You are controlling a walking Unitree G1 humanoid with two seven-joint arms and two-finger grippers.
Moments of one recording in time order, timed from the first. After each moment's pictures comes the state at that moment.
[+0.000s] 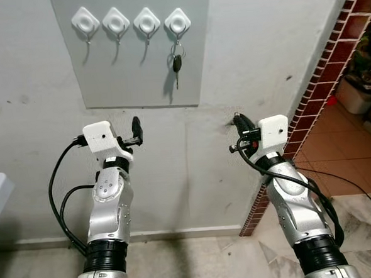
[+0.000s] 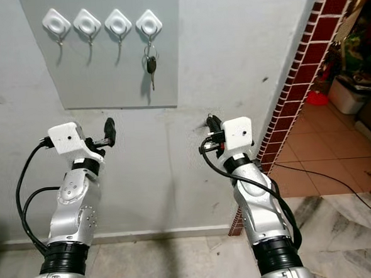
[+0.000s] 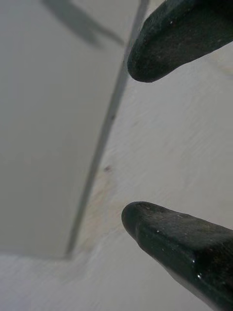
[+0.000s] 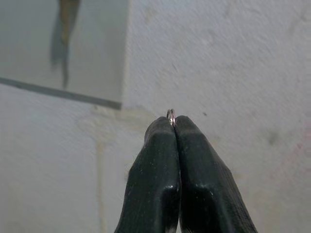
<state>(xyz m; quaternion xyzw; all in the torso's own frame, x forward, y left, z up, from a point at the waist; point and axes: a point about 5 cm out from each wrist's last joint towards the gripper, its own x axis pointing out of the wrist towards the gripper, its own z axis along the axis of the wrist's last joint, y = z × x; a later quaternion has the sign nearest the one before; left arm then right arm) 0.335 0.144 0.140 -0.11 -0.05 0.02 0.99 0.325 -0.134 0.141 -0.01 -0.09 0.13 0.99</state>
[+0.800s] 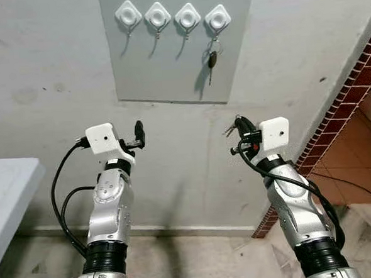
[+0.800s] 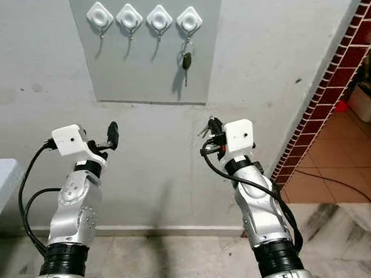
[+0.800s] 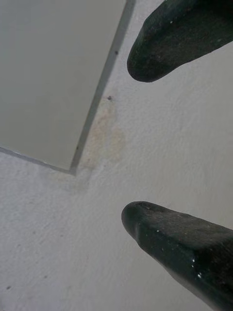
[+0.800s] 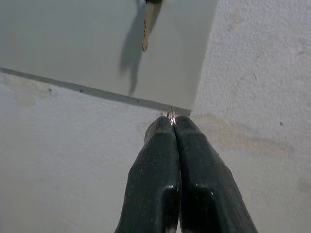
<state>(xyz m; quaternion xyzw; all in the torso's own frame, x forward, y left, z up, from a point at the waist) 0.334 0.146 0.136 -0.11 -0.04 0.01 0.99 0.322 -0.133 0.136 0.00 -0.08 0.13 0.99</state>
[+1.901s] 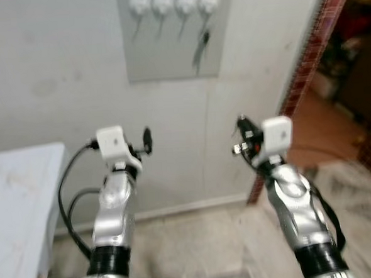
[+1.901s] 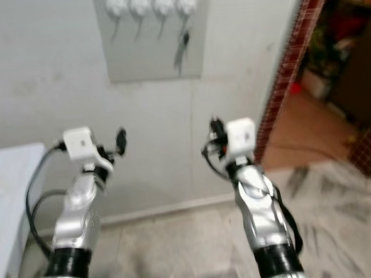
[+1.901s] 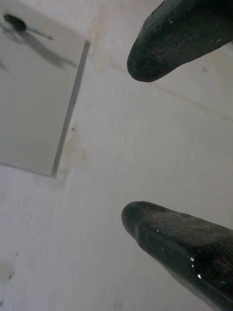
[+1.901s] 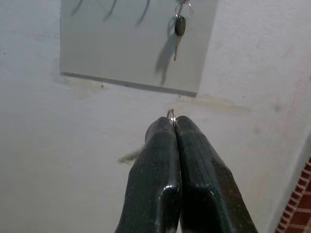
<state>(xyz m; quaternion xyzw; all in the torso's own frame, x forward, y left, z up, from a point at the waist) 0.334 0.137 0.131 -0.08 -0.01 -0.01 1.00 0.319 -0.131 0.136 0.01 -0.09 0.12 0.99</state>
